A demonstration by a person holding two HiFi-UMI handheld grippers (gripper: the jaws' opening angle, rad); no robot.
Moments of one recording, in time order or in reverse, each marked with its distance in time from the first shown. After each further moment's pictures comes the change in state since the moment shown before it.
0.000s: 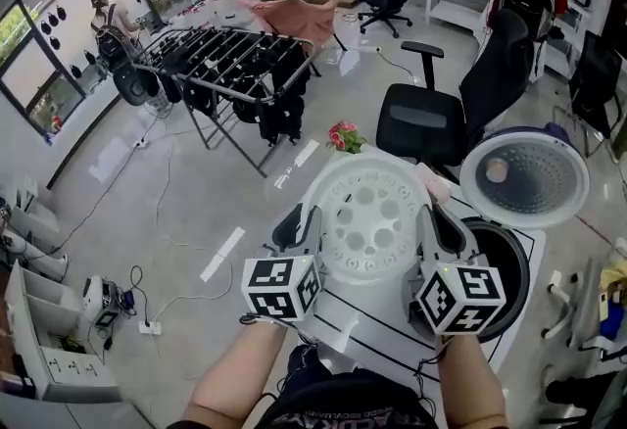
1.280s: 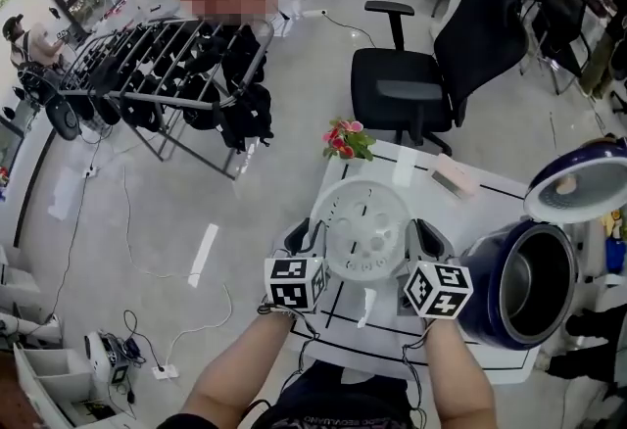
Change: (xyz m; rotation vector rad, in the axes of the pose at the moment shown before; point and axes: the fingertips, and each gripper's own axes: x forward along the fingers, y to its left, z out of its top) left arm 0.177 0.135 -0.138 0.044 0.316 -0.229; right arm 0.174 -0.015 -0.180 0.122 0.171 -0.294
